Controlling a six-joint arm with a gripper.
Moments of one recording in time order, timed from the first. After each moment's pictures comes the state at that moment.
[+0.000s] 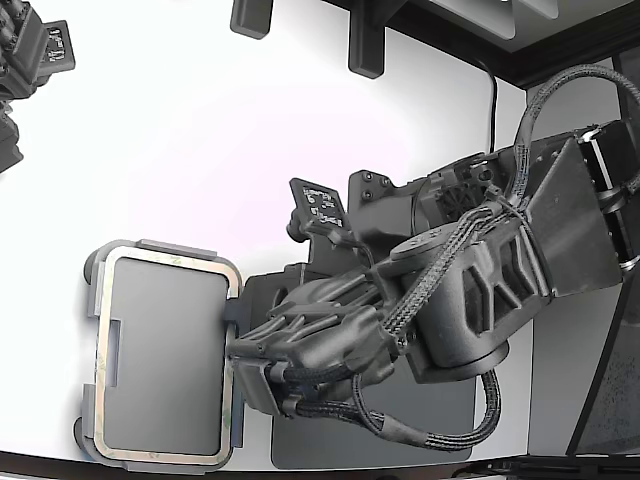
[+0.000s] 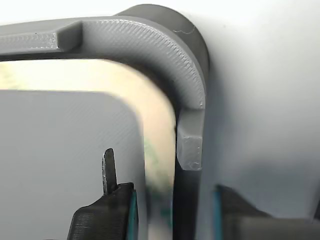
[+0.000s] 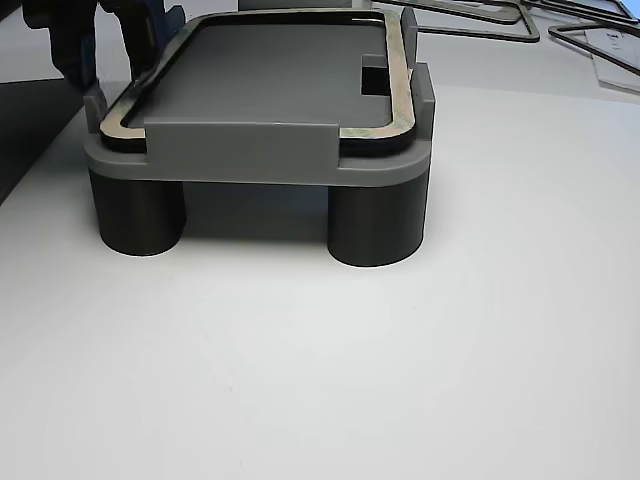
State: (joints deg) arm 29.2 86.1 89.2 85.2 7.6 122.1
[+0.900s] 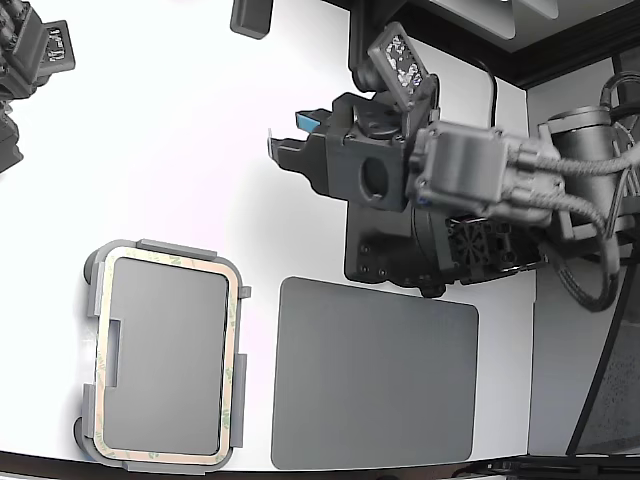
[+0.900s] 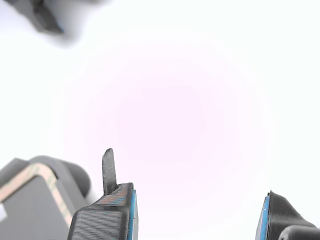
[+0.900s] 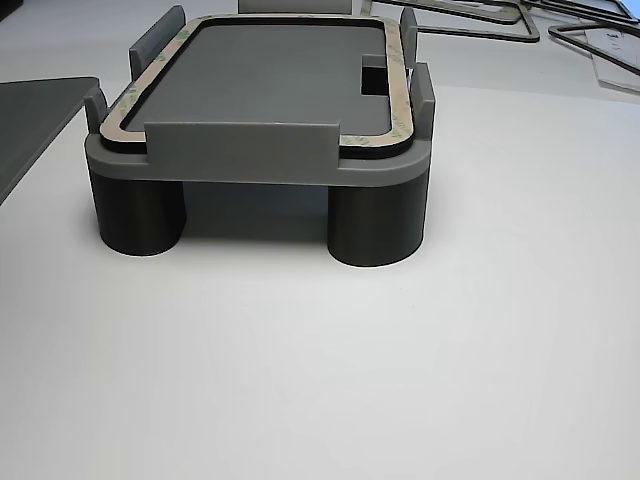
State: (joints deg) arm 12.5 129.8 117.4 67.2 22.9 43.8
